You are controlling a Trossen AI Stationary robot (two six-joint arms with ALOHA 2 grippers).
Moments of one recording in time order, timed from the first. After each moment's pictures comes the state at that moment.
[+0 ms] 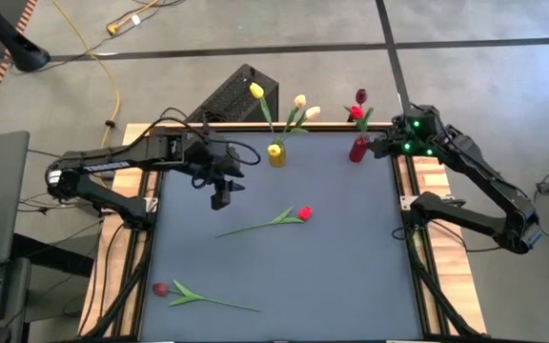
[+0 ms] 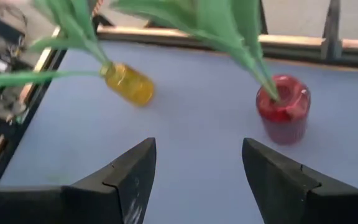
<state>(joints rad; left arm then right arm) 0.15 1.31 1.37 -0.87 0.05 -0.02 -0.88 0.76 0.89 -0.82 -0.19 0.50</state>
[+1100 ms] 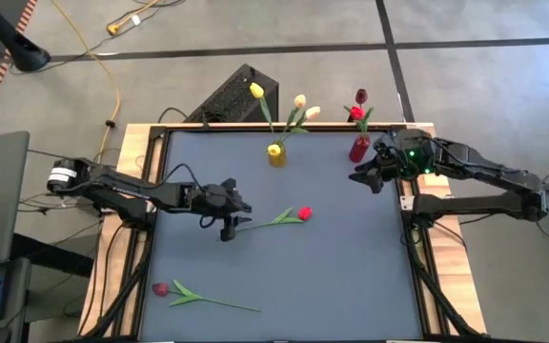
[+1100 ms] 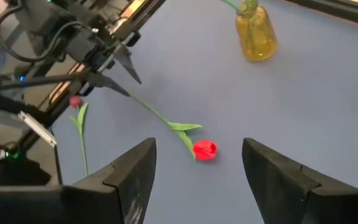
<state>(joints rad) -0.01 1.32 0.57 0.13 -0.06 -0.04 -0.29 0.78 0.95 -0.77 -0.10 0.60</state>
